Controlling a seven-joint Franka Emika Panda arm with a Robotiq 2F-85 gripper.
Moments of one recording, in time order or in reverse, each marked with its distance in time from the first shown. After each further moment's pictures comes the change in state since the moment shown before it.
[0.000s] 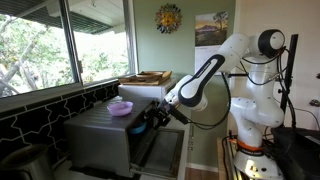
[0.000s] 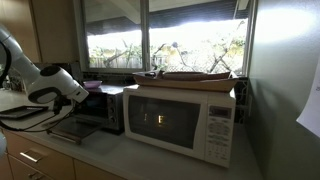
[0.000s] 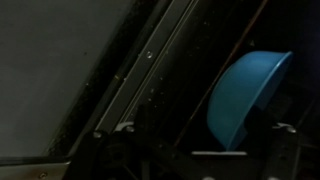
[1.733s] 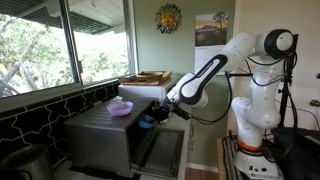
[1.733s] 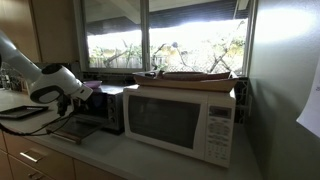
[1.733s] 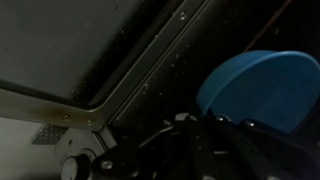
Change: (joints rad) arm -0.340 -0.045 0.248 -0.038 -0.037 -0.075 -0.121
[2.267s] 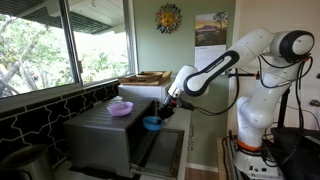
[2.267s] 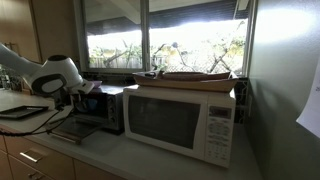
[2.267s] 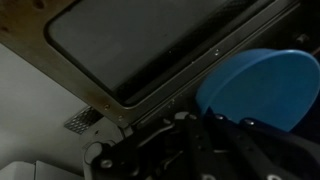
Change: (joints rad) arm -0.353 -0.173 0.219 -0.001 -0.259 -0.462 0.005
